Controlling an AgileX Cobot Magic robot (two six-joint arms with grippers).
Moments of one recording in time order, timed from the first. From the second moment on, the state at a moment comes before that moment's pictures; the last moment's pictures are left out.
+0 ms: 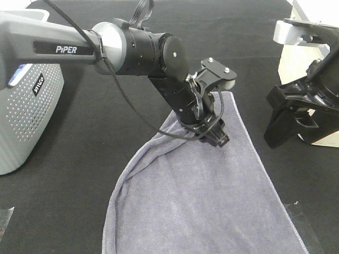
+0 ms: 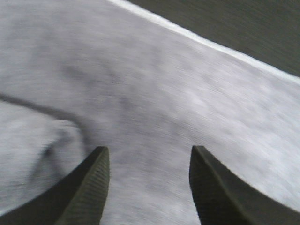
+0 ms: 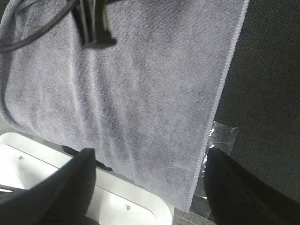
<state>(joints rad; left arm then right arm) -0.71 2.35 -1.78 -0.38 0.63 0.53 0.35 1.37 -0.96 0.21 1.01 -0.07</state>
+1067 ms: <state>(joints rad) -0.58 2.34 -1.88 -0.23 0.79 0.11 0.35 1.37 -0.96 0.21 1.02 -0.07</state>
